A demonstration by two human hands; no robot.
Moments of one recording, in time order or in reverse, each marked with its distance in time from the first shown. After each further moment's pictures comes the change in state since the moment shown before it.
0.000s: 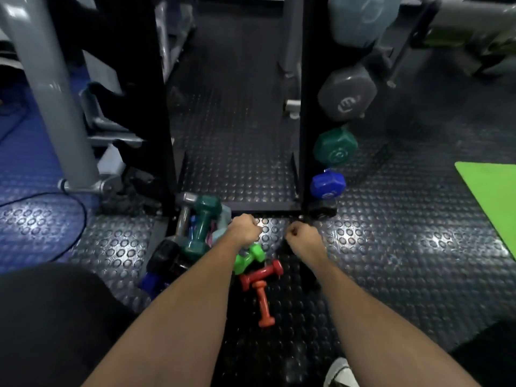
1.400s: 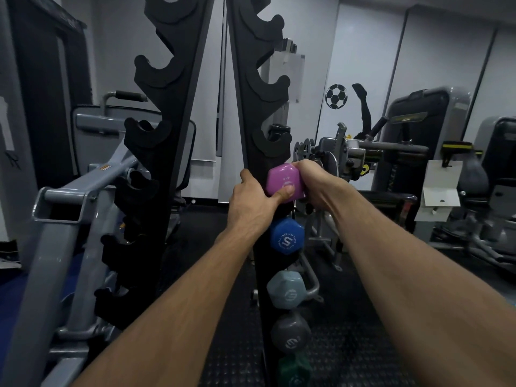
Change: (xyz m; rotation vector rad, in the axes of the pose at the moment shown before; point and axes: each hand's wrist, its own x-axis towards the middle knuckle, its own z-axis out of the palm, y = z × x) left_hand -0.205 0.349 -0.355 -0.385 0.784 0.764; right_hand -0.044 -0.406 -0.461 0.544 0.188 -0.432
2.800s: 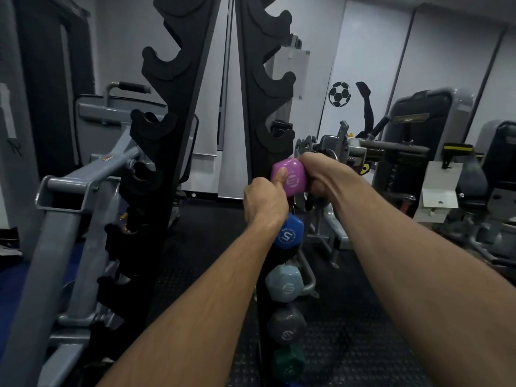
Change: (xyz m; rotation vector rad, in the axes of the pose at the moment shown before) left_hand -0.003 0.009 0.028 -0.224 0.041 -0.210; right_hand -0.001 -0.015 -0.002 0.104 0.069 0.098
